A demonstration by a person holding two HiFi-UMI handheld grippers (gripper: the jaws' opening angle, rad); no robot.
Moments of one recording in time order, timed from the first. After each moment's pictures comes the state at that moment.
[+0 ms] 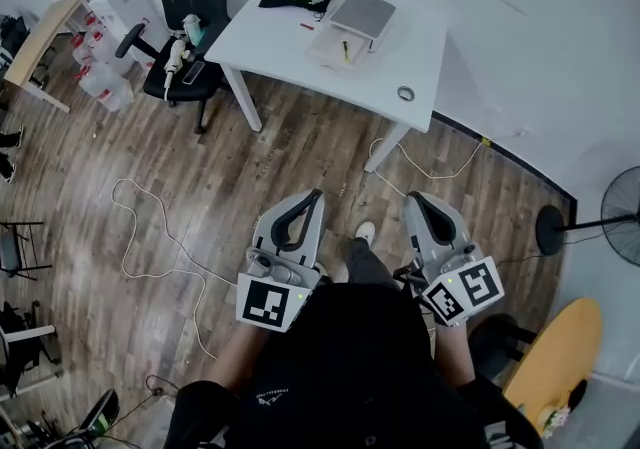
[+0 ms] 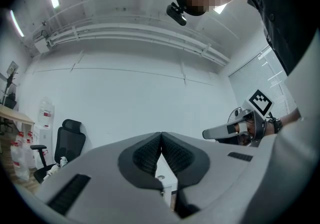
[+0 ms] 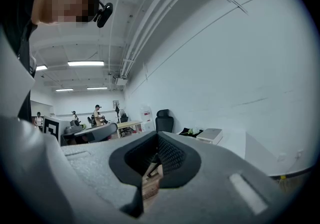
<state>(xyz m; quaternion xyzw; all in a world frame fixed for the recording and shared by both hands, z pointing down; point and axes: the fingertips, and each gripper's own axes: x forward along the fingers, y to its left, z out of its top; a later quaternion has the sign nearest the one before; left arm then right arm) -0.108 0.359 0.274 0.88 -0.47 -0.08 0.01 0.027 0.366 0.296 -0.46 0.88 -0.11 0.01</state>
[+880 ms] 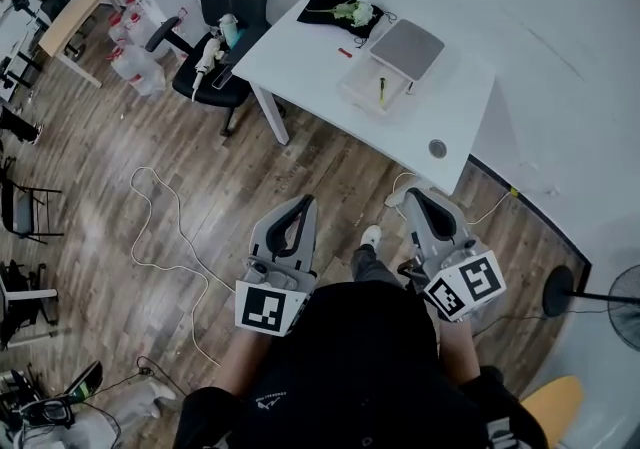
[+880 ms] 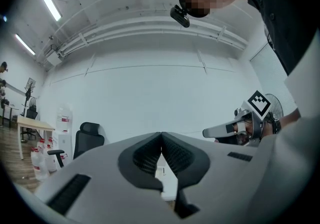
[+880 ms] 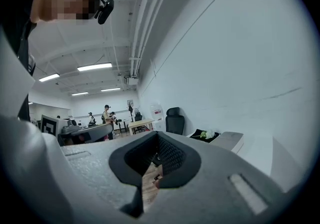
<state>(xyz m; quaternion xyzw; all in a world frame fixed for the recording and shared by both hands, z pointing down) -0.117 0.194 0.281 0.82 -0.57 -0.06 0.01 0.023 0.163 0.306 -0.36 0.92 -0.13 0.00</state>
